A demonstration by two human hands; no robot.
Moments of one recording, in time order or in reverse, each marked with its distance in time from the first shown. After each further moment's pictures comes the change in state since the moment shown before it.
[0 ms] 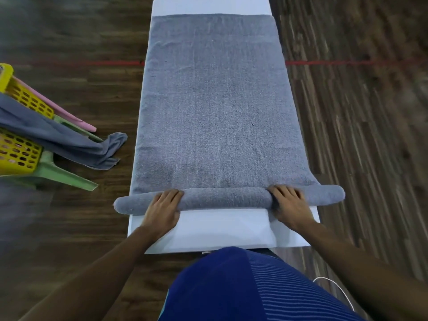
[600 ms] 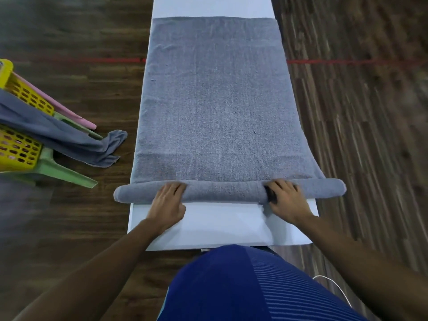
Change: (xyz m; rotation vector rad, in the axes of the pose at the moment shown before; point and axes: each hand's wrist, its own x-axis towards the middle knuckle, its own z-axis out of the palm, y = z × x) left_hand 0.012 0.010 -0.001 -0.095 0.059 -0.062; right_hand 0.013 -0.007 -0.008 0.064 0.036 0.016
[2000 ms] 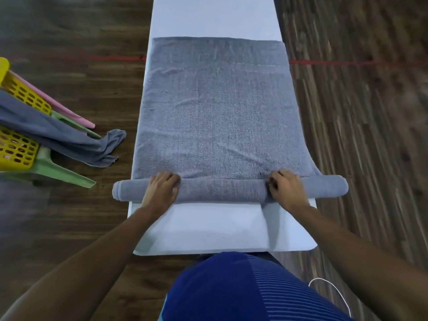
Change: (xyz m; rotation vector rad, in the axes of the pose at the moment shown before) left_hand 0.041 -0.025 -0.013 -0.088 0.138 -0.009; right_hand 0.043 -0.002 -0.015 0.055 0.139 0.096
